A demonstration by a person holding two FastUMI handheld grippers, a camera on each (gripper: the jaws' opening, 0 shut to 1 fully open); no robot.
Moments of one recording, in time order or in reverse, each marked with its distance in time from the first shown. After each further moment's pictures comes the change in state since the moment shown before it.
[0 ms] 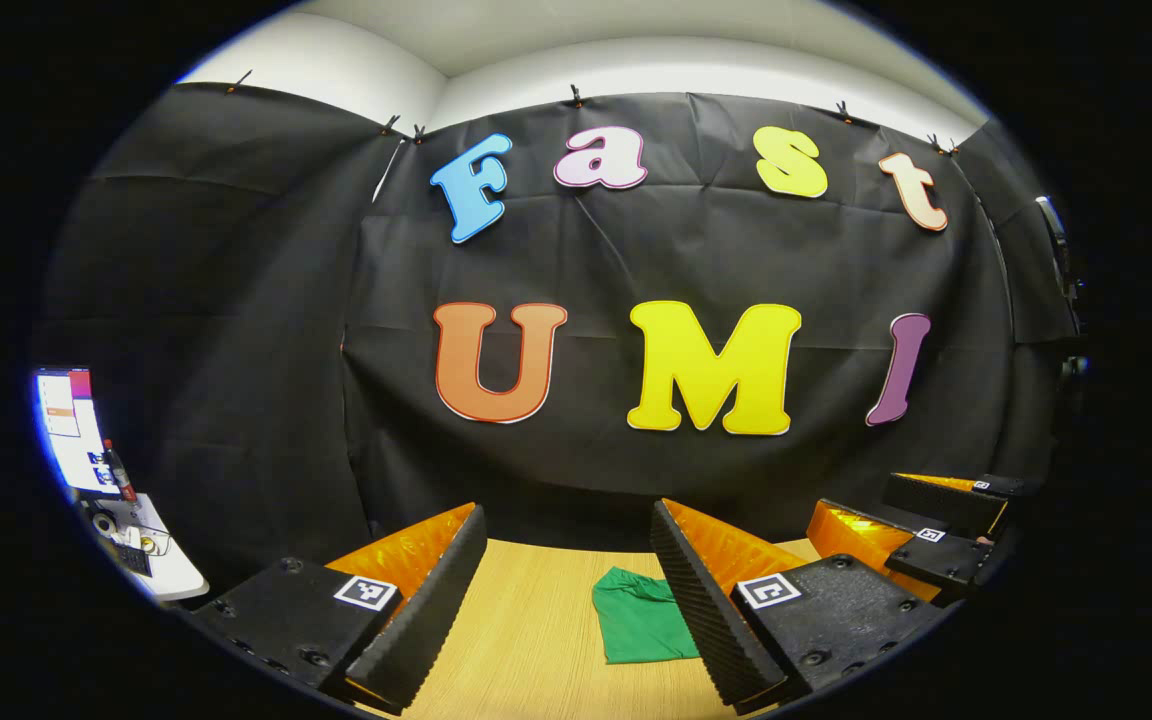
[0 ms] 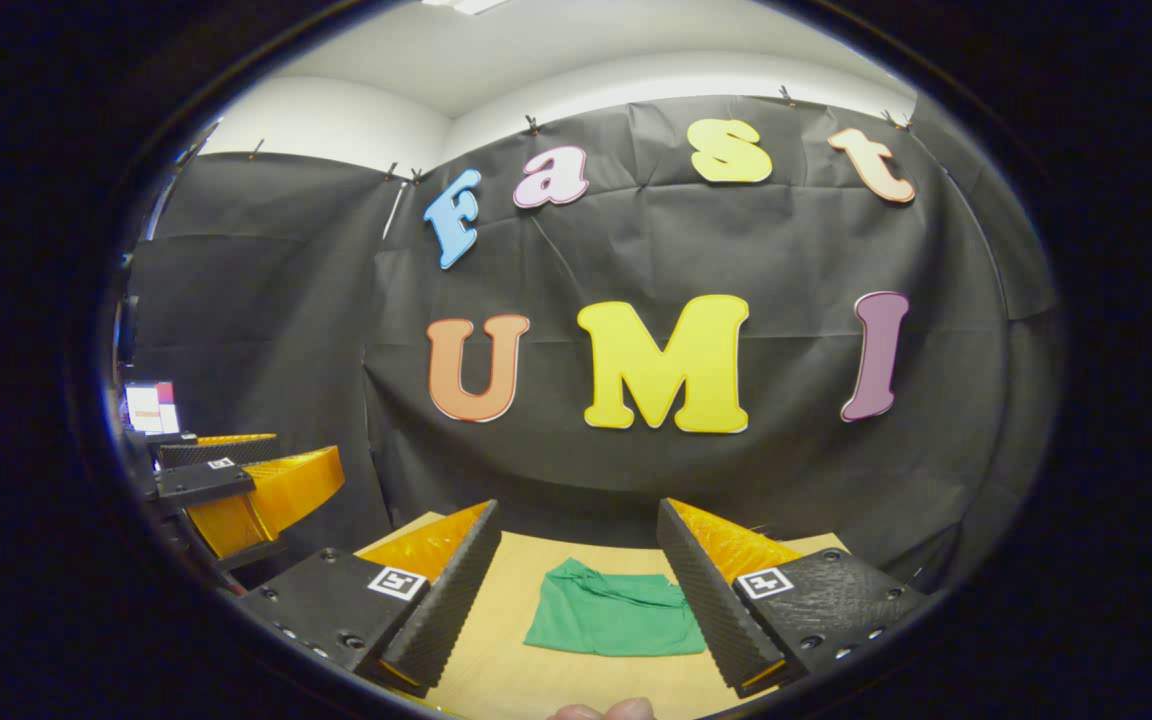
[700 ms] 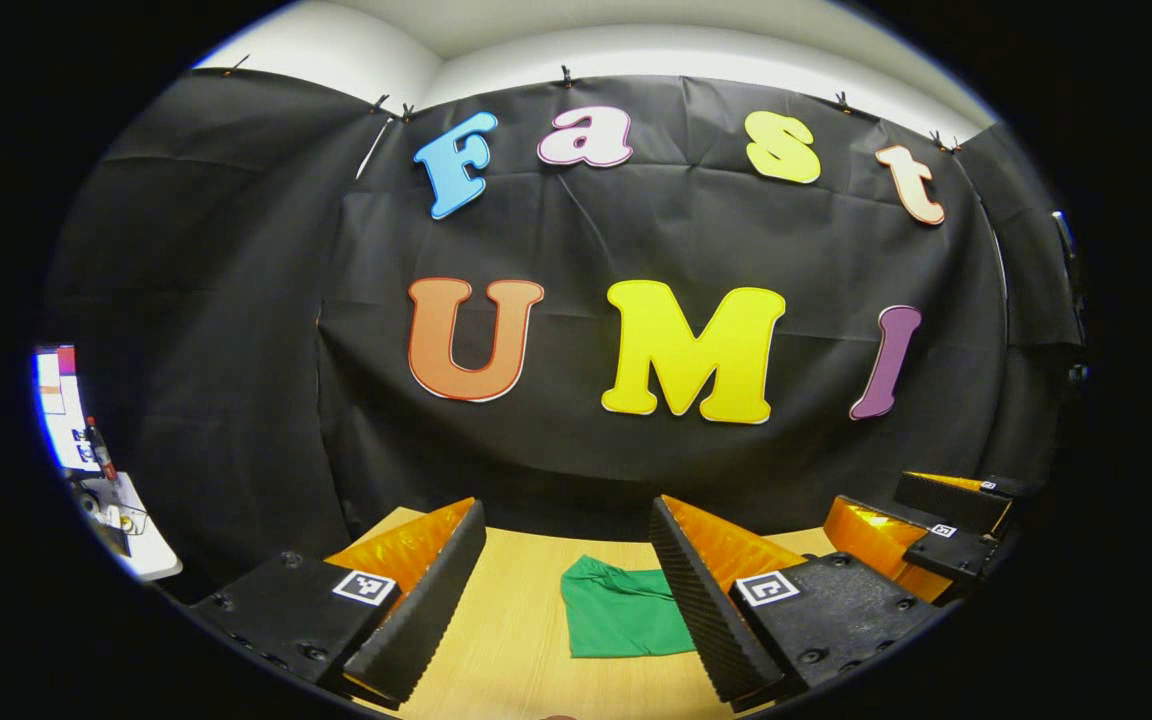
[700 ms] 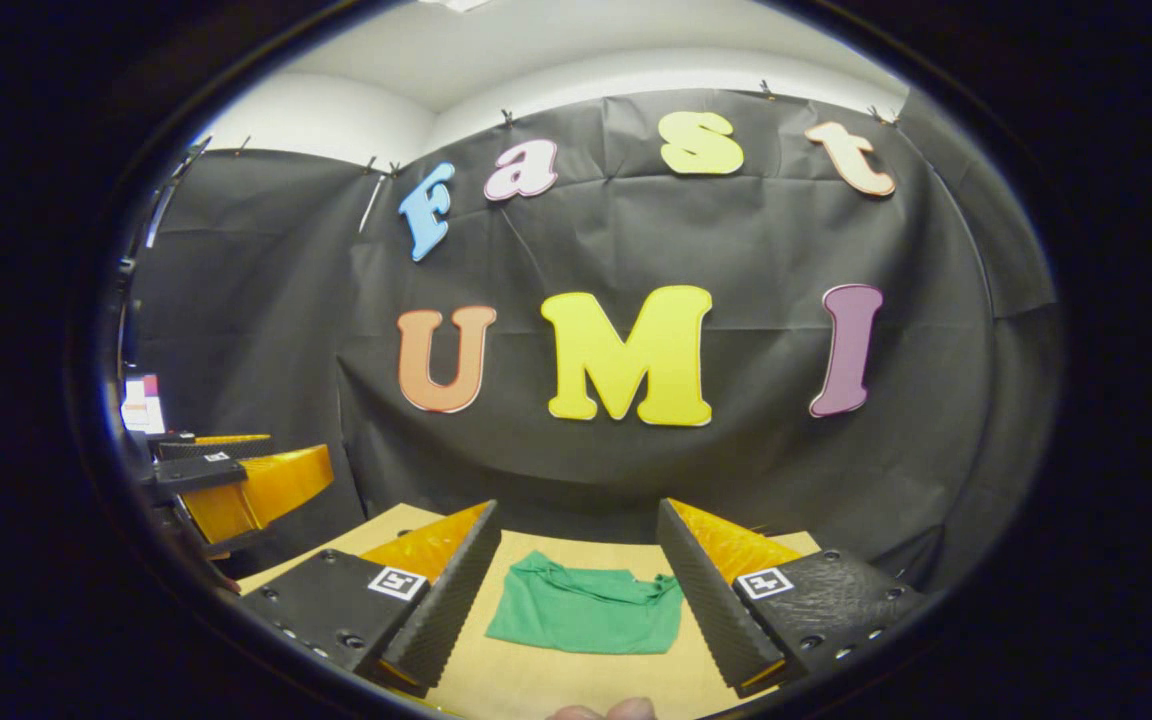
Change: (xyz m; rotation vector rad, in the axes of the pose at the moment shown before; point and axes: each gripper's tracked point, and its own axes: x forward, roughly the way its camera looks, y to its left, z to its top) left arm 0.013 -0.036 -0.009 -0.016 0.023 -0.027; right arm 0.002 -0.052 -0.009 -0.003 0.017 -0.057
